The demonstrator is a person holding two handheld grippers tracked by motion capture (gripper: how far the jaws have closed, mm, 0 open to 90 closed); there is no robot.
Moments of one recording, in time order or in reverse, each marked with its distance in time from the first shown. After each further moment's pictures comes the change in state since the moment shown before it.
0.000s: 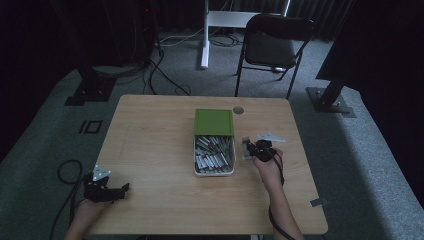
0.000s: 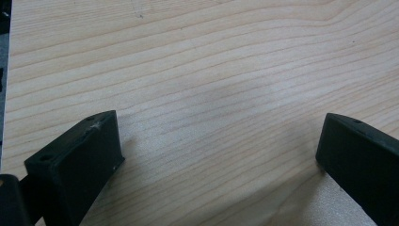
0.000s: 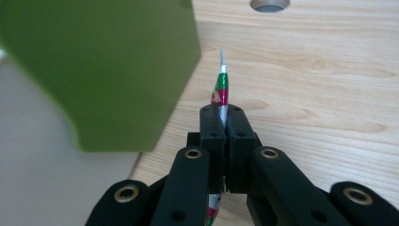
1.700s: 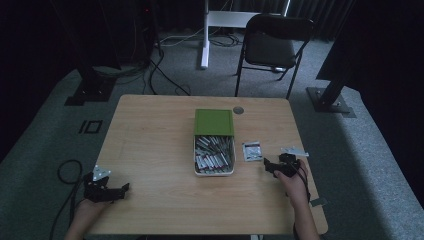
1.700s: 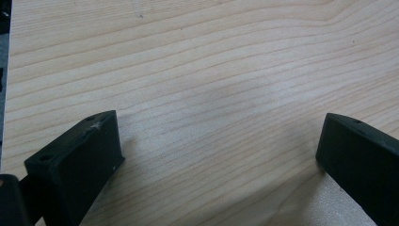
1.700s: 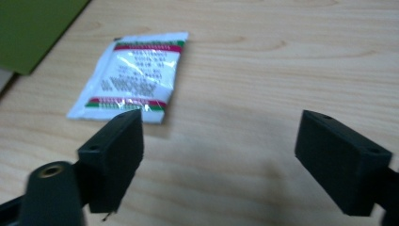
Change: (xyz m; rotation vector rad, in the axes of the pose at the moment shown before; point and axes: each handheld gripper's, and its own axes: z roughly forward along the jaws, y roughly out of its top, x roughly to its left) left arm 0.000 0.000 0.000 0.000 0.000 0.000; right arm -0.060 -0.048 -0.037 0.051 -0.153 0.011
